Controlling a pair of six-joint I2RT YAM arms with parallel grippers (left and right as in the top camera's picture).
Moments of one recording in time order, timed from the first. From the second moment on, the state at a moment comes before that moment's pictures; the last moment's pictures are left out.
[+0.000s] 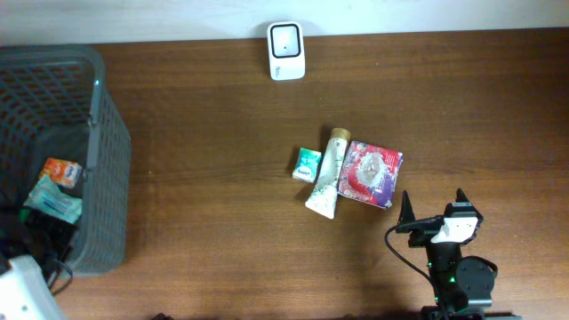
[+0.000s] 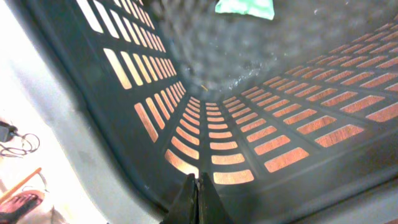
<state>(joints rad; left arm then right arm) 0.64 1.18 1.53 -1.67 -0.11 -0.54 -0.04 0.01 0.01 -0.08 -0.02 -0.02</state>
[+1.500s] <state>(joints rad) 0.57 1.94 1.73 -1.22 -0.25 -0.38 -0.04 0.01 0.01 -0.08 -0.02 -0.02</state>
